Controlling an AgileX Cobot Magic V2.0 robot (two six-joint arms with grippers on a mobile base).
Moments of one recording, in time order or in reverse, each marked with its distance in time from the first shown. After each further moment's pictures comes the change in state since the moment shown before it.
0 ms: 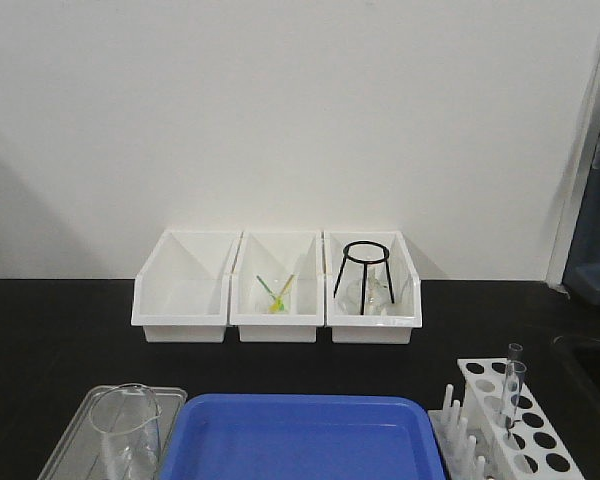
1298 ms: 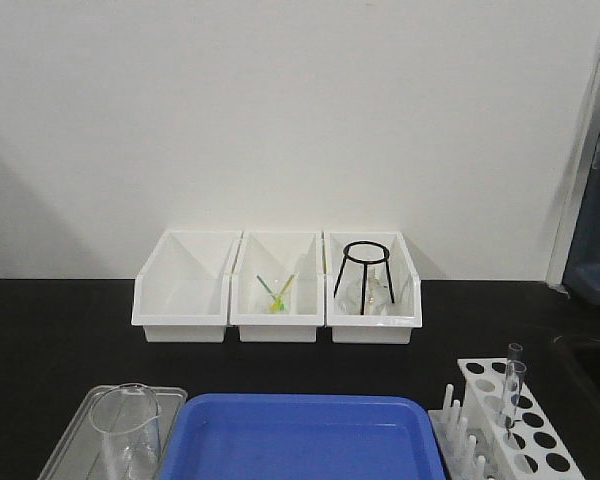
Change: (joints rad) left arm 0.473 -0.809 0.499 -0.036 0.177 0.090; right arm 0.000 0.000 0.000 0.000 0.005 0.001
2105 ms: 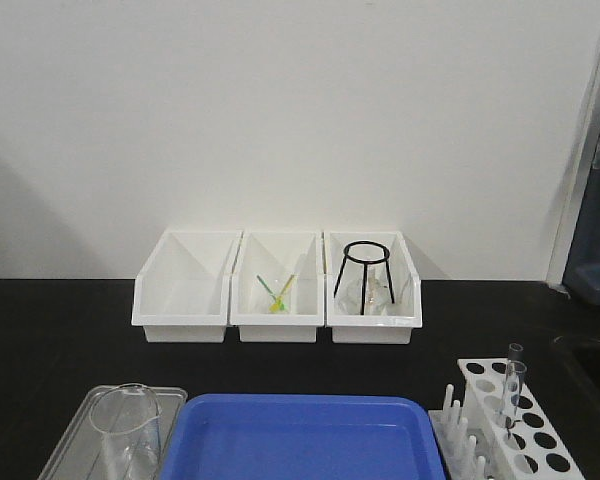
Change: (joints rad) left arm 0.000 0.000 0.000 0.000 0.001 0.000; right arm 0.000 0.000 0.000 0.061 0.002 -0.029
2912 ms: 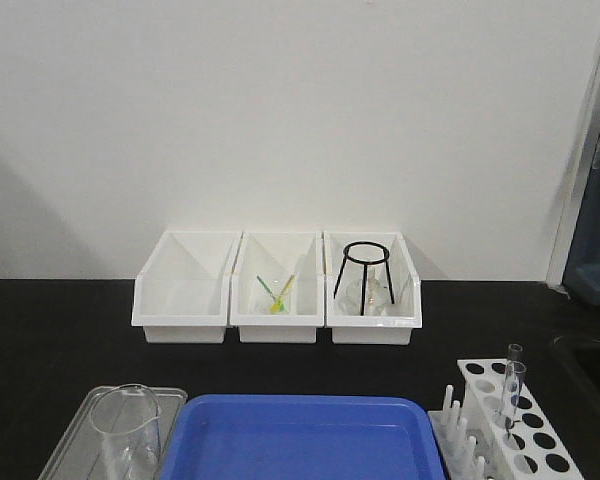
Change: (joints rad) left arm 0.000 0.000 0.000 0.000 0.008 0.000; right arm 0.000 -0.457 0.345 0.762 0.227 -0.842
